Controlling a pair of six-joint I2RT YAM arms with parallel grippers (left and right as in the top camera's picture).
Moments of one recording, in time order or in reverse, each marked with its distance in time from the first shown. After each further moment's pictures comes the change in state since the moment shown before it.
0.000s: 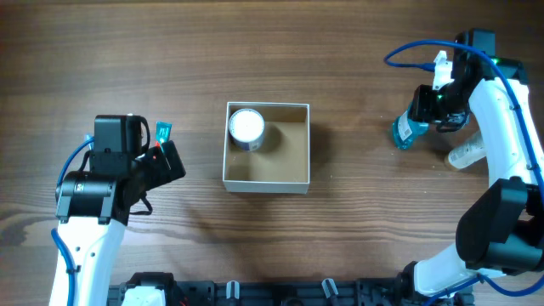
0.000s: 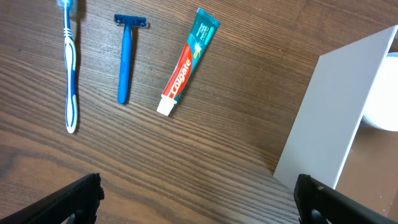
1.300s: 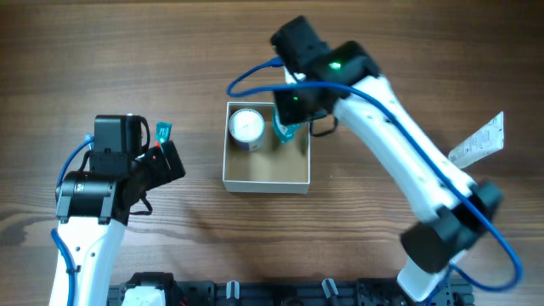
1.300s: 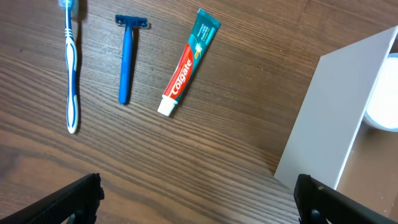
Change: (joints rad) left arm 0.000 0.000 0.000 0.000 -0.003 0.000; right arm 0.767 0.136 0.435 -0.186 0.067 0.387
